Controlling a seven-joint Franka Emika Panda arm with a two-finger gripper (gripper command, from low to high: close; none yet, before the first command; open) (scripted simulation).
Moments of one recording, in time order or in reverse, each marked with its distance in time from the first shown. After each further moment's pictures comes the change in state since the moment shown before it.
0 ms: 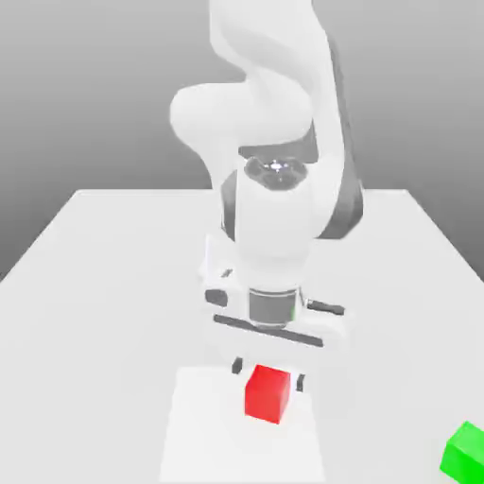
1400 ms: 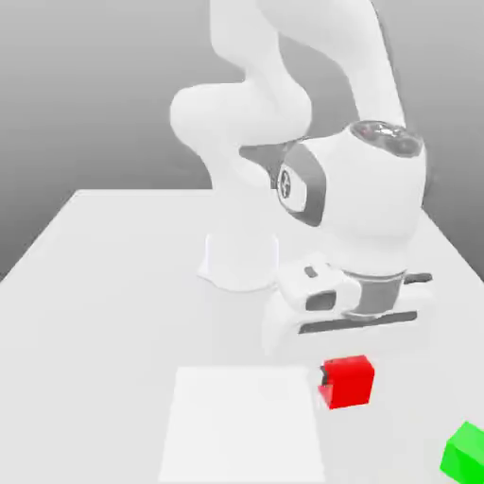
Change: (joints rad) arm 0.085 -0.038 0.129 0.258 -0.170 -0.302 -0.423
